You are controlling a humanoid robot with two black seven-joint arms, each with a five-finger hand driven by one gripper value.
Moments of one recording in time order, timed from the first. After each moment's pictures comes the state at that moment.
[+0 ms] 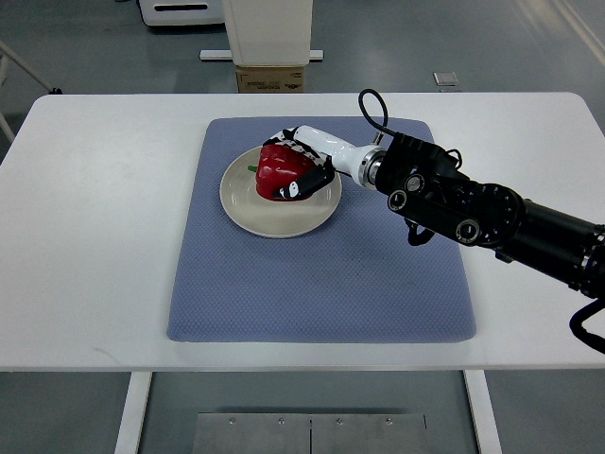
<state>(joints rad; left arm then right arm) -0.01 0.00 -0.21 -0.18 0.05 0.01 -0.14 1.19 0.00 0.07 0.72 -0.84 -0.02 0.06</state>
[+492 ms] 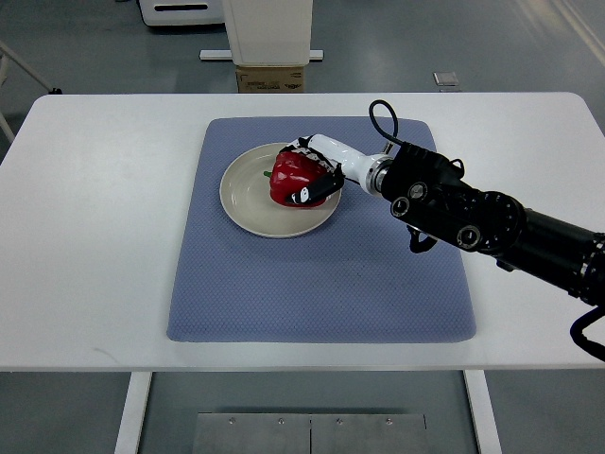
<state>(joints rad) -0.01 0.00 -0.21 -0.18 0.05 0.01 -0.14 1.16 0.00 0.07 0.71 -0.83 -0.04 0.01</state>
